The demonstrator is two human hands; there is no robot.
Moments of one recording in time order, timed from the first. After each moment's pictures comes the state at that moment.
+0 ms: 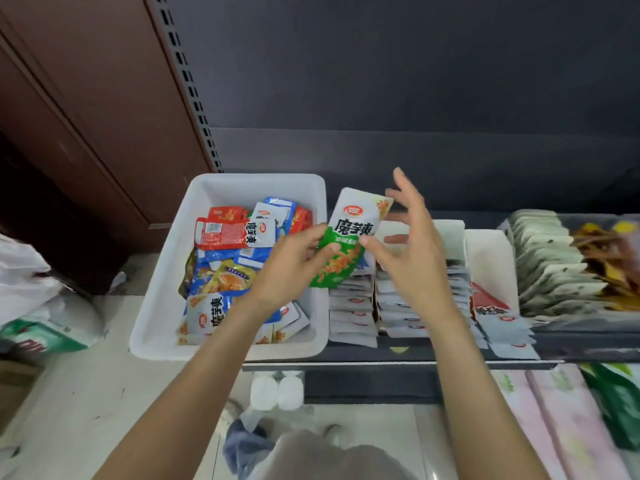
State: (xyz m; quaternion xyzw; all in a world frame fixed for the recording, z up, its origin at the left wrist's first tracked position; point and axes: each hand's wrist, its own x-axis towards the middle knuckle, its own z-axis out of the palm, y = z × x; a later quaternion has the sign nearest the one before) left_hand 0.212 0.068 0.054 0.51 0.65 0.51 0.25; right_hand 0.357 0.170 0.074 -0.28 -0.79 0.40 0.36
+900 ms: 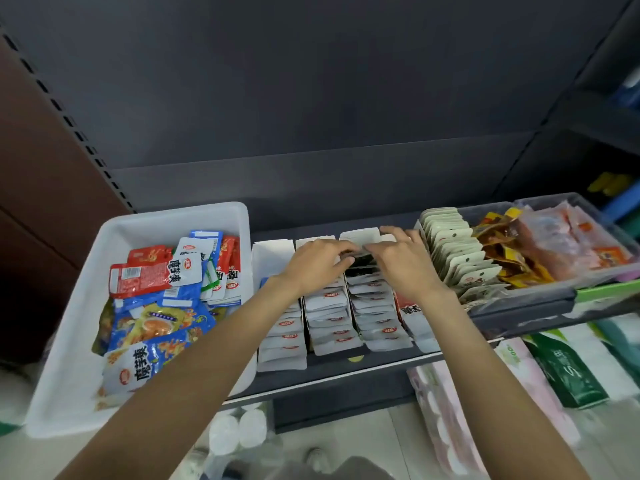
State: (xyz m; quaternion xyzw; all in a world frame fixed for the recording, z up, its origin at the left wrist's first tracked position) left_hand 0.279 0.209 0.027 0.69 0.68 0.20 0.14; right_hand 0.448 0.296 0.013 -0.33 -0.93 -0.06 0.13
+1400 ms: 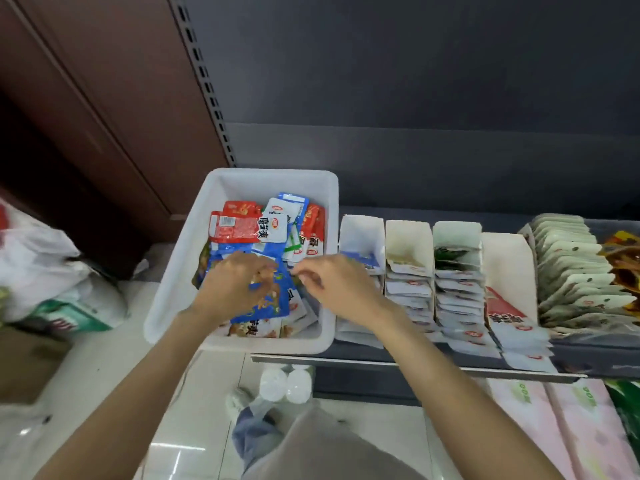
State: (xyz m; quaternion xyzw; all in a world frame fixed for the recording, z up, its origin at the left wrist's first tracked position) left_hand 0.142 0.003 -0.007 0.53 0.82 0.19 0.01; right_hand 0.302 0.143 0.028 -0.13 -0.94 0.29 0.08
